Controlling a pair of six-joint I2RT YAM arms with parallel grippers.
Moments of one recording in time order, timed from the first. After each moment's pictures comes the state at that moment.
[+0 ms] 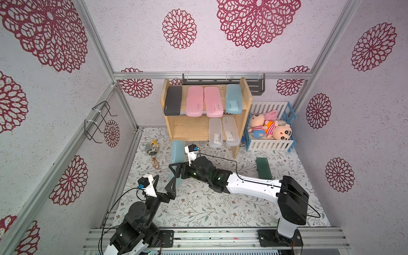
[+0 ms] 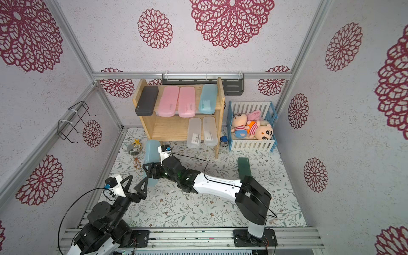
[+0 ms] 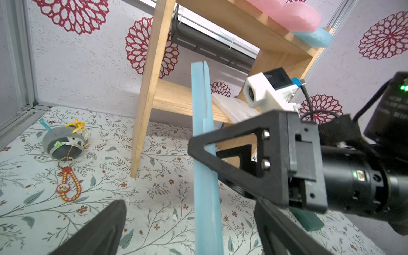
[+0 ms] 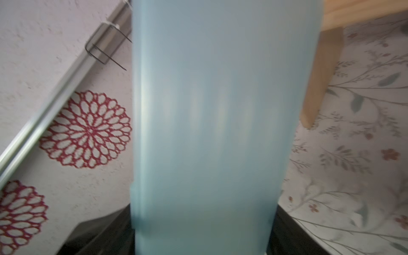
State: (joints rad) left arm -0.68 0.02 0.33 -0.34 -0.39 -0.38; right arm 1.06 1.75 1.29 0.13 0.06 0.72
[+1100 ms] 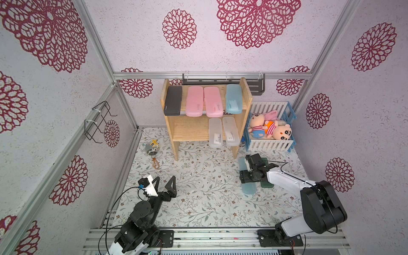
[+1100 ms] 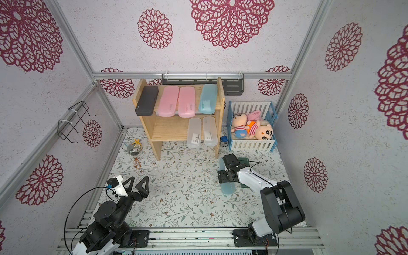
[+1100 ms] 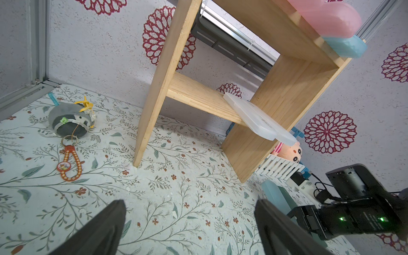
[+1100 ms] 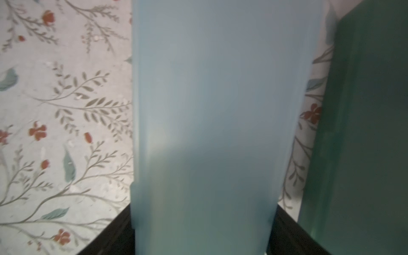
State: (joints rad) left arm -0.68 0.01 0.25 -0.28 -0.46 -0.50; right arm 0.33 1.51 0.83 -0.48 0.04 0.21
